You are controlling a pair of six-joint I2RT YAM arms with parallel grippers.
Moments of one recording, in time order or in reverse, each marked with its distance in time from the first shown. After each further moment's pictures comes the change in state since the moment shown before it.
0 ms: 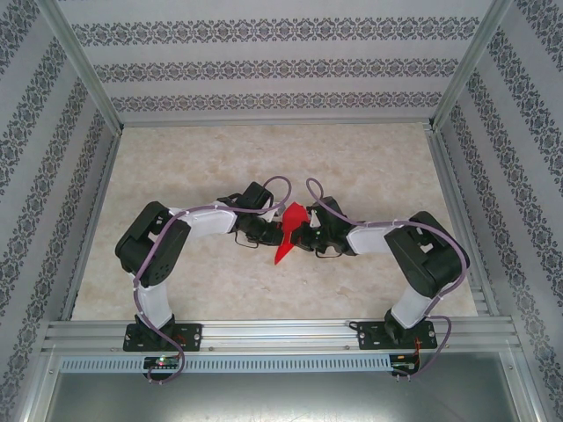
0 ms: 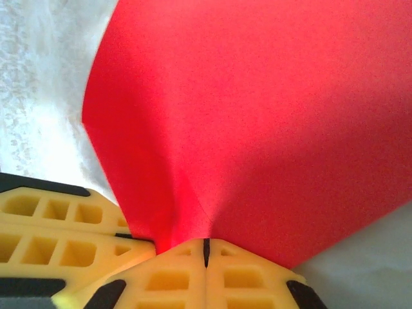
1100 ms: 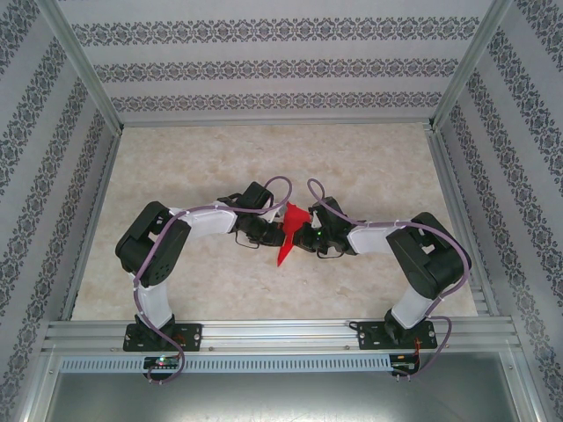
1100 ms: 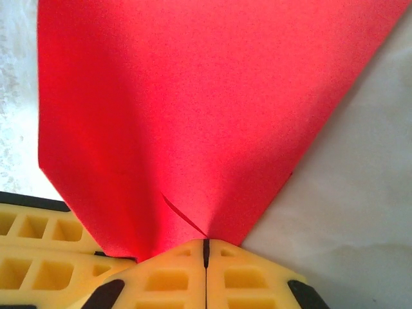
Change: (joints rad) left arm -0.003 0.001 0.005 0.000 0.054 0.004; right arm 0.000 0.000 0.006 -0.051 0.026 0.000
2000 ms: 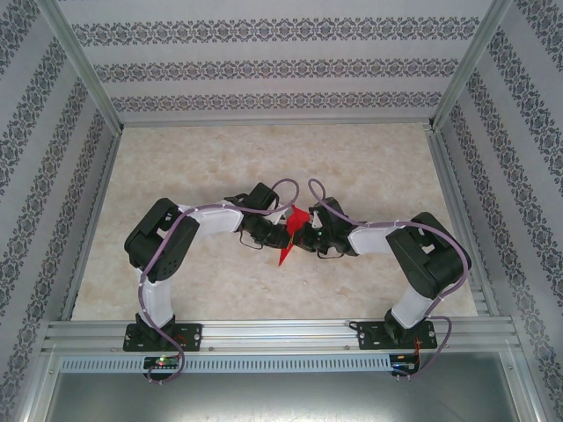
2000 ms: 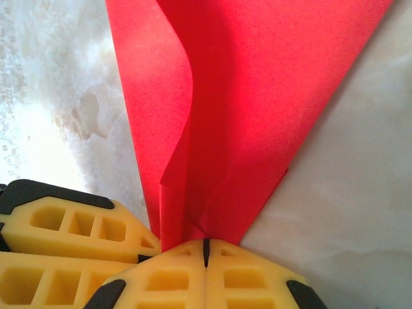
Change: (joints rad) left arm -0.018 0.064 0.043 -0.008 0.021 0.056; right arm -0.011 0.000 -0.019 0.042 -0.018 0.001
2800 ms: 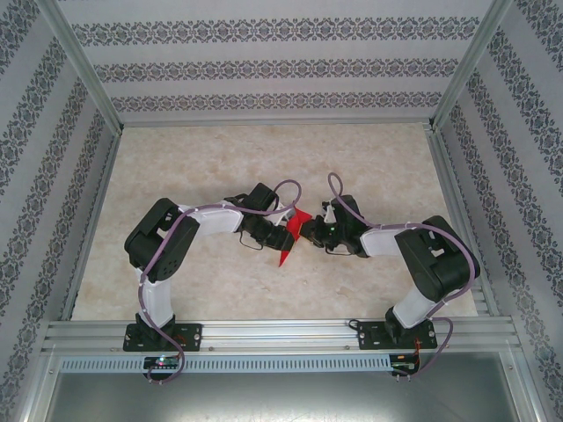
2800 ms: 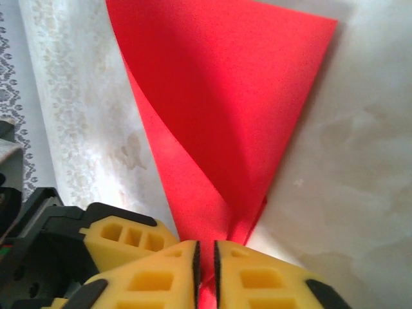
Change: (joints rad) left arm 0.000 0.001 -0.006 0.010 0.064 0.066; right arm -0.113 -0.047 -0.082 0.167 -0.108 0.090
